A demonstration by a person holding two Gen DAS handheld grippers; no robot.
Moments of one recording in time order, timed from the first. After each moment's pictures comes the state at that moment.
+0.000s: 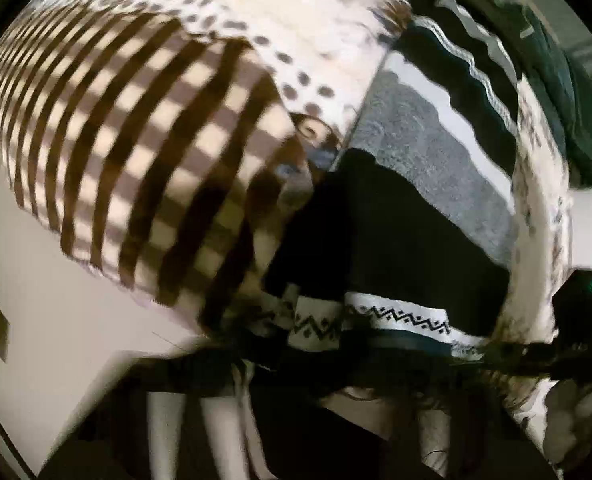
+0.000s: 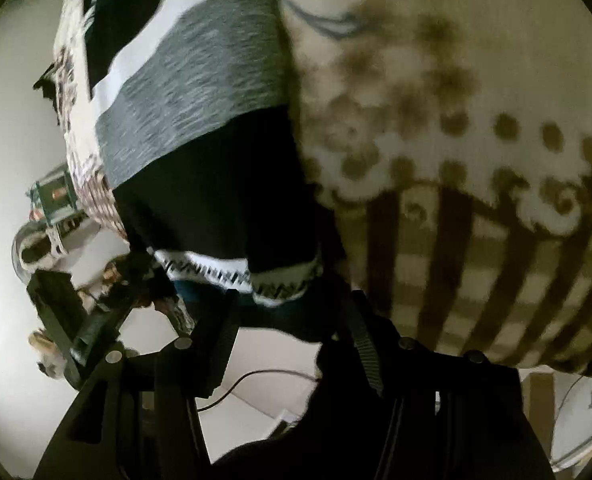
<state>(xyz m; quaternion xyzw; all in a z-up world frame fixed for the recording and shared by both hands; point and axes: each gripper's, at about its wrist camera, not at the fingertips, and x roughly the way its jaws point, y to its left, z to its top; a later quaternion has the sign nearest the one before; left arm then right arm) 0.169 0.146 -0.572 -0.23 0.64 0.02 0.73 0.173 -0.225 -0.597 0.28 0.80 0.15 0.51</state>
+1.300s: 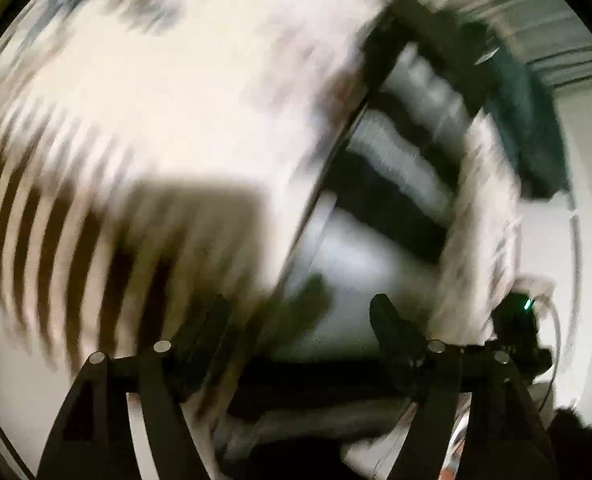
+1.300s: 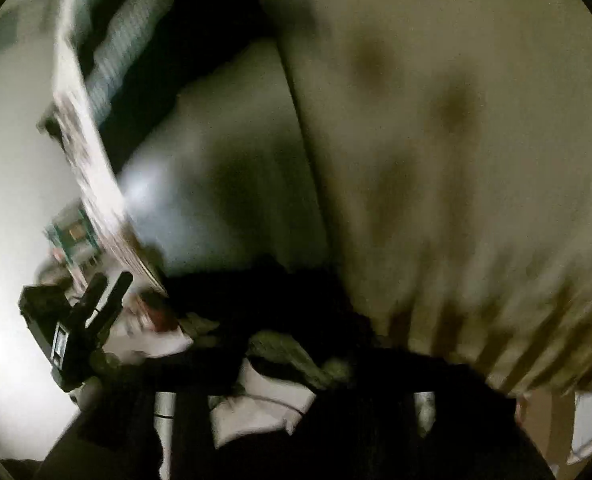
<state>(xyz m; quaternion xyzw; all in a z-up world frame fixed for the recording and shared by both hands) 0.300 0.196 -0.508 -0.29 0.60 -0.08 0.74 0.245 -0.253 -0.569 0.34 0.77 0.12 0.53</state>
